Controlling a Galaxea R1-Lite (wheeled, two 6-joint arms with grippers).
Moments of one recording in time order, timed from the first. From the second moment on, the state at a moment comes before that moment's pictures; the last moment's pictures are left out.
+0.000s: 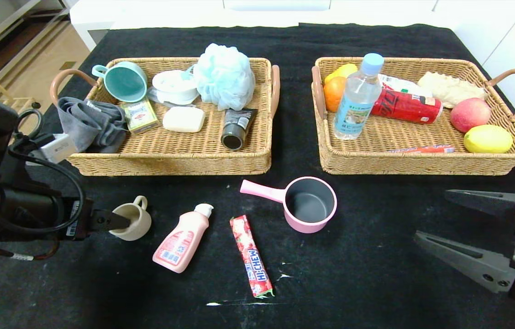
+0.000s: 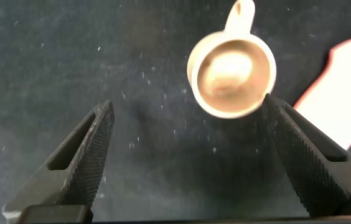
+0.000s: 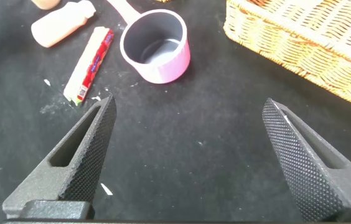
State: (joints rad) left arm -0.07 1.43 -1.12 0.49 0.03 -0.05; right arm 0.42 1.15 -0.59 -0.38 0.30 -0.11
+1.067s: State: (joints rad) left arm -0.04 1.52 -1.12 0.40 0.02 -0.03; right arm 0.40 1.18 -0.59 -0.38 0.30 -0.11
